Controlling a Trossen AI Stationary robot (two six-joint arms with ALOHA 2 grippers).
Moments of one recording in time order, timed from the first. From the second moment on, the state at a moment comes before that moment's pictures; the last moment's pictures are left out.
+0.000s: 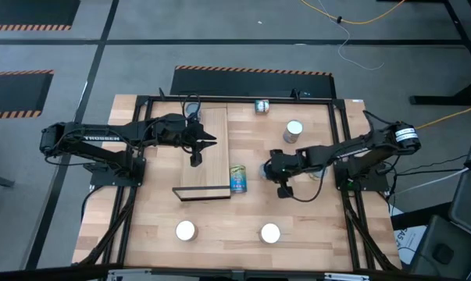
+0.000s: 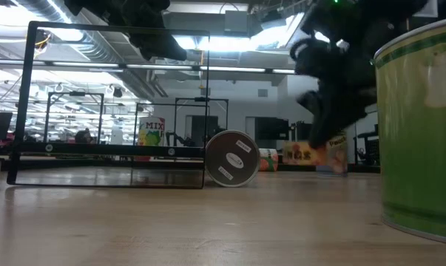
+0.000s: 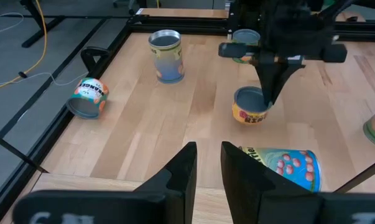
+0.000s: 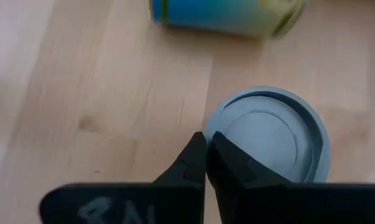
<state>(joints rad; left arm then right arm) 0.17 1.10 0.80 -0.14 -0.04 0.03 0.09 1.47 0.76 -0.28 0.02 -0.12</state>
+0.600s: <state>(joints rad) 0.17 1.02 0.80 -0.14 -0.07 0.03 -0.06 1.58 1.20 -0.31 -0.20 -0.51</state>
